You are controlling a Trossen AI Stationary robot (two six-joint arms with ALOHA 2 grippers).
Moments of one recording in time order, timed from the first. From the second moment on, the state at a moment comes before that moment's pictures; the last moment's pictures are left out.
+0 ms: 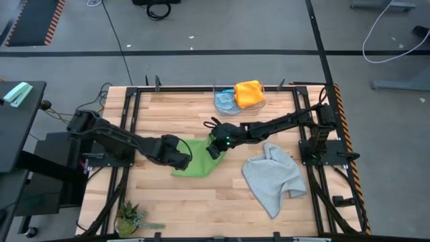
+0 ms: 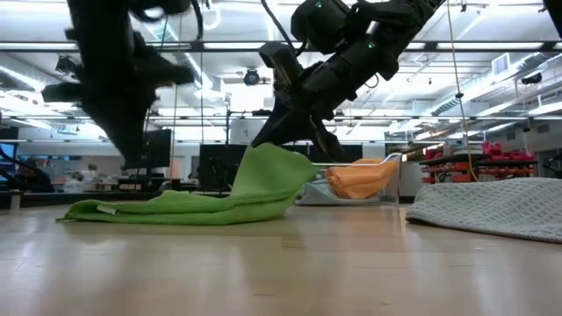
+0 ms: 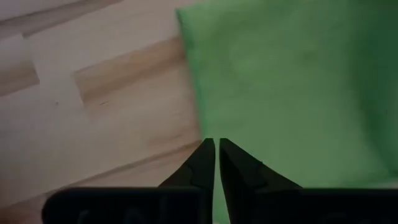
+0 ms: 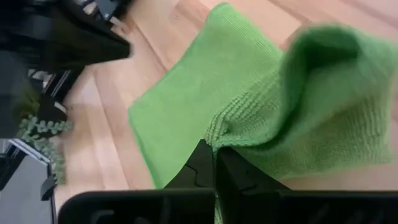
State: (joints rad) left arm -0.28 1.51 0.97 -0.93 -0.34 -1.51; right arm -0.02 1.84 1.11 0.03 -0.06 0.82
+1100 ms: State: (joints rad) left arm 0.01 1.75 0.98 -0.71 -0.06 -1.24; right arm 0.08 1.83 1.09 -0.03 -0.05 0.80
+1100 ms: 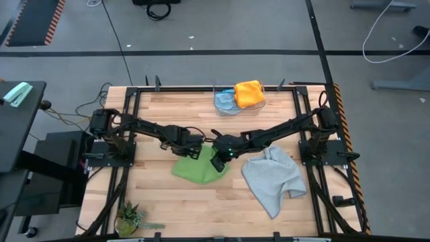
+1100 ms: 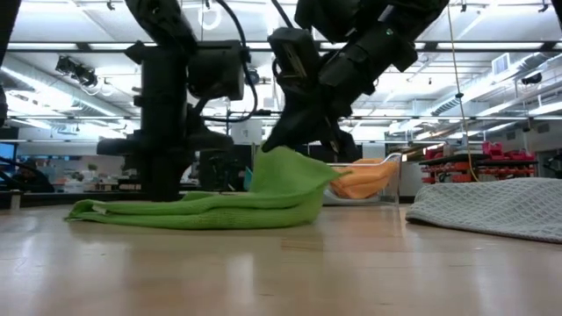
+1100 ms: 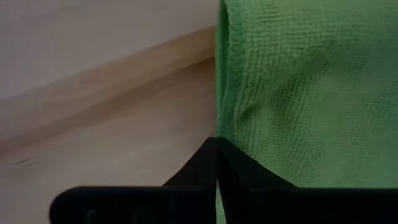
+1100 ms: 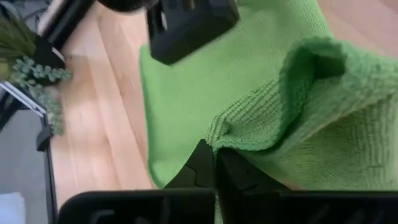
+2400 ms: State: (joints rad) left arm 0.04 1.77 0.97 -0.40 -0.10 -1.19; right arm 0.02 1.90 1.04 0.18 -0.11 0.92
